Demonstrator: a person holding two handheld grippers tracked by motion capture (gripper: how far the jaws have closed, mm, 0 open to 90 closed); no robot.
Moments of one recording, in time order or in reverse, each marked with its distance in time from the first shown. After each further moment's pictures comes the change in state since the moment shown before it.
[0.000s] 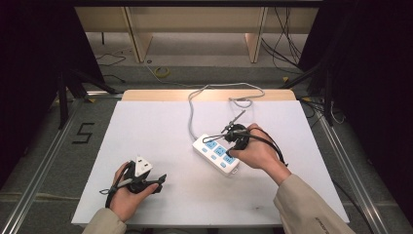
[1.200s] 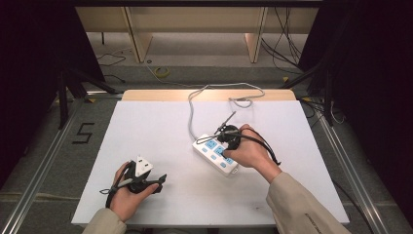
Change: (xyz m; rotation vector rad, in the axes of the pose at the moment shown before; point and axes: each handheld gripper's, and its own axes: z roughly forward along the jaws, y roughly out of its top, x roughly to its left) left arm 0.000 0.001 0.000 -0.001 0.000 0.008; right arm 0.003 0.013 0.023 0.046 0.002 -0.001
